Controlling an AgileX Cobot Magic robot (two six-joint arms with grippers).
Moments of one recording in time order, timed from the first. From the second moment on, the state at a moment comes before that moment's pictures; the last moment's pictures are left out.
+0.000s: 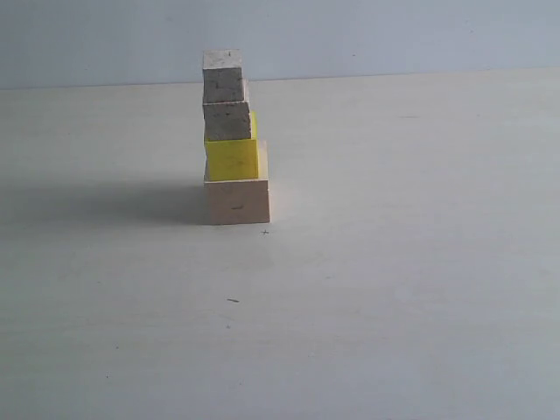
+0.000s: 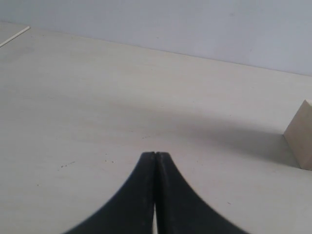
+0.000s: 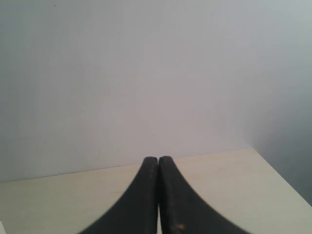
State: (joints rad) left arm 0.04 0.00 0.00 -0.03 0.38 -0.10; right arm 0.34 0.02 -0.70 -0.52 0.85 0.46
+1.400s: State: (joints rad) left arm 0.04 0.00 0.00 -0.03 0.37 -0.10; right arm -0.04 0.05 -0.10 0.21 0.28 -0.06
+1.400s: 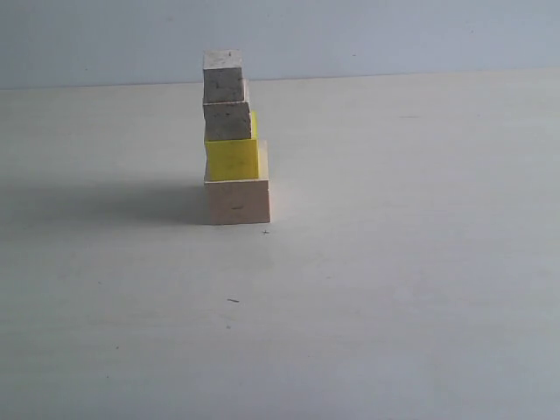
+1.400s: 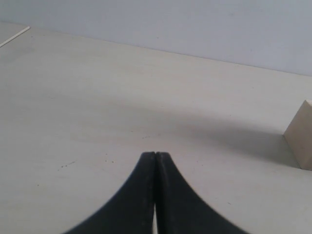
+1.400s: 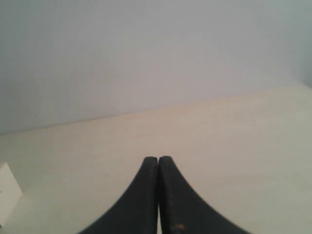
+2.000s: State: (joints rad) left arm 0.04 0.00 0.00 -0.03 0.37 -0.10; right arm -0.04 0.03 -0.01 0.21 0.29 -0.07
